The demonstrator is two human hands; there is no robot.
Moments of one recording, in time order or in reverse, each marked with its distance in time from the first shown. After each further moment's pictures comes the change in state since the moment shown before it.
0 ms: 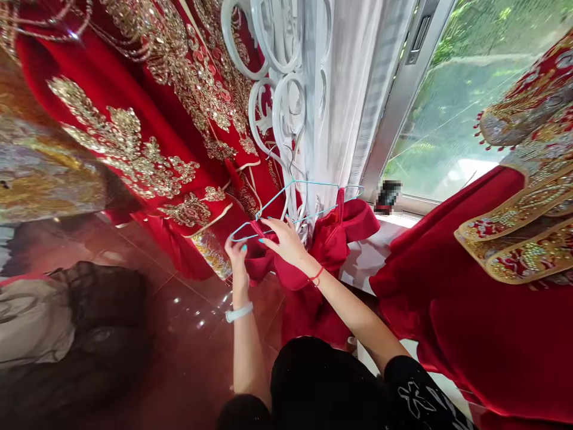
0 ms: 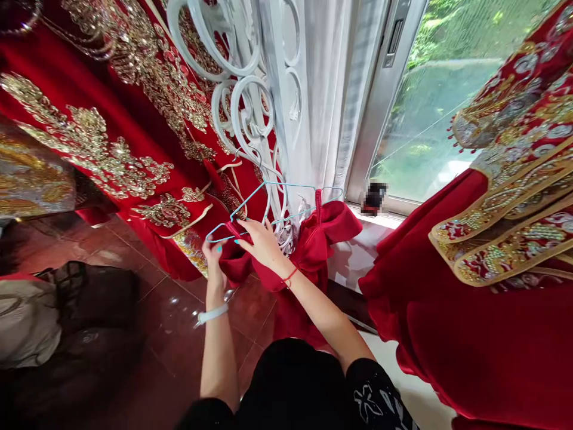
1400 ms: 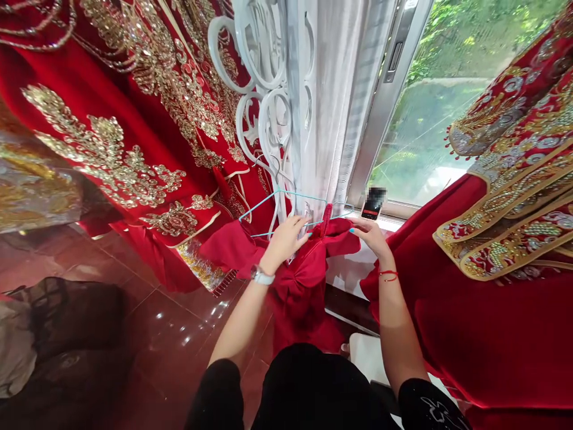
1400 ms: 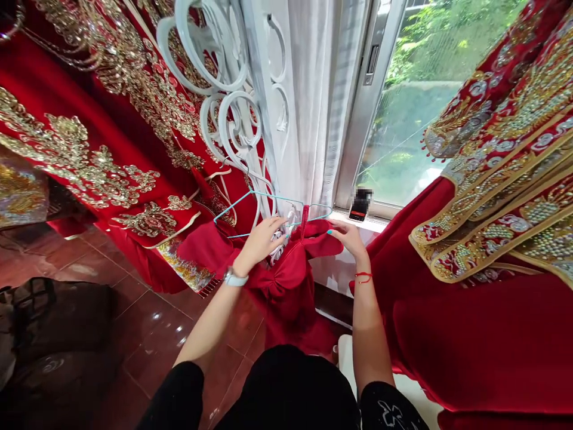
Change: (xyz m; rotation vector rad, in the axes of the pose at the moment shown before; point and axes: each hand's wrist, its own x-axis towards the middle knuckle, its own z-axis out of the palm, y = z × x) left_hand 0.024 0.091 0.124 0.583 -0.802 0.670; right_hand -0.090 0.134 -0.193 0.372 0.406 0.413
